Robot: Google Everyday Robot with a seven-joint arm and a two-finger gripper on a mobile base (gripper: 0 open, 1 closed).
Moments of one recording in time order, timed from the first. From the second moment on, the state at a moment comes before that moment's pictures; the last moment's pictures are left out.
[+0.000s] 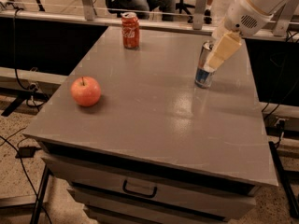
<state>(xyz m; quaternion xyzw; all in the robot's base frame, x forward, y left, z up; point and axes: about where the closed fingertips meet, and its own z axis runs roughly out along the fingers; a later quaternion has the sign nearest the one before) 0.617 -0.183 0.944 -0.57 0.78 0.05 0.23</state>
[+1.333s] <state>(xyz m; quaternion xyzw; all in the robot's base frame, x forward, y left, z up) 0.617 -0.153 0.952 -0.59 0.77 0.07 0.24</state>
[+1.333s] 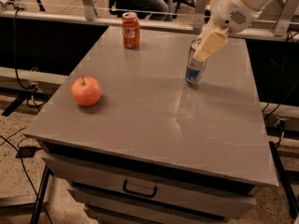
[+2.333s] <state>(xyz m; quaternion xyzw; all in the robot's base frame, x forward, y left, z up) 0.597 0.001 0.955 -0.67 0.67 0.21 0.23</state>
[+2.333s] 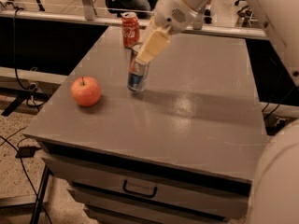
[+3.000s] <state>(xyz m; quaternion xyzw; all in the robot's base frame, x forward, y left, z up) 0.586 0.069 0.936 -0.71 0.63 0.24 0.20</state>
